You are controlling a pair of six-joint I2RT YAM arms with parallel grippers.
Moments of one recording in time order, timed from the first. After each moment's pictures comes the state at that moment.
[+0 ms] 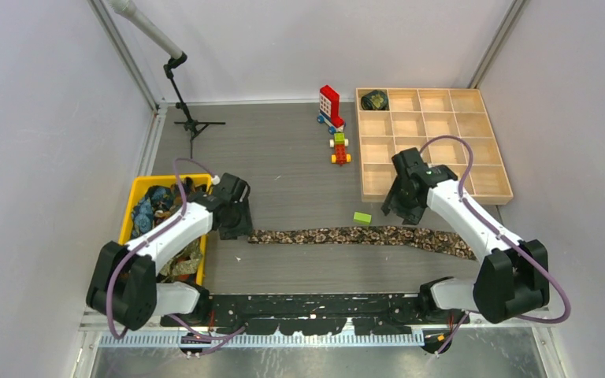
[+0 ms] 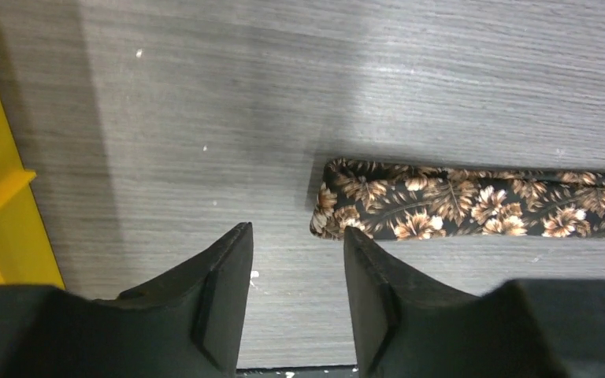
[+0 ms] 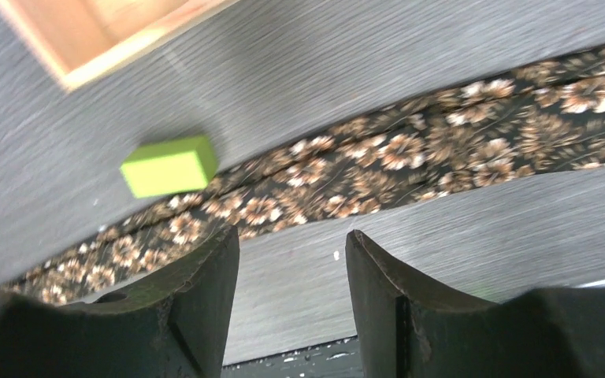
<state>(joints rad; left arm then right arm) -0.42 1.31 0.76 -0.67 -0.07 -0.60 0.25 1.31 0.96 -0.93 0.16 0.75</state>
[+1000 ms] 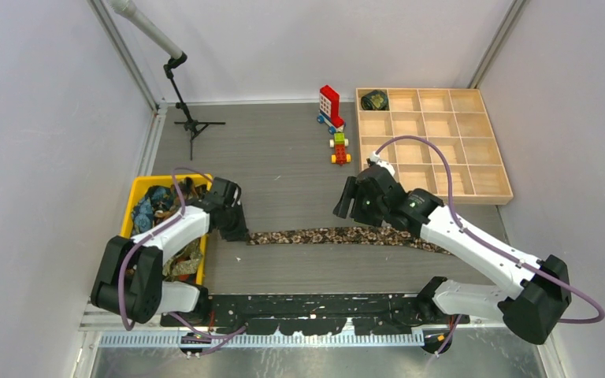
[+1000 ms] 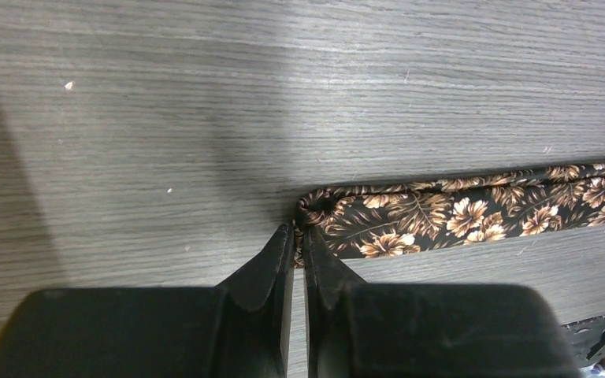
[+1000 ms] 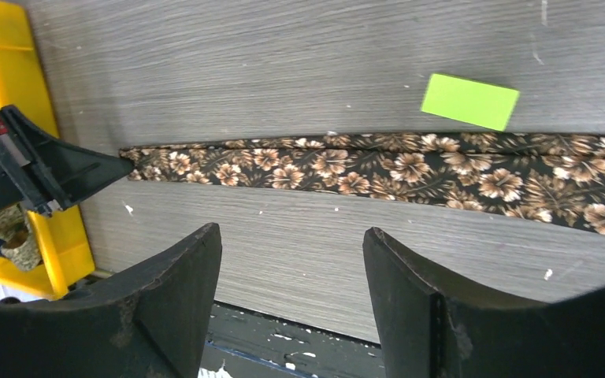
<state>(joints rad) -0.31 1.33 0.64 -0.49 0.13 -0.53 0.72 1.16 0.95 -0.68 0.12 0.88</state>
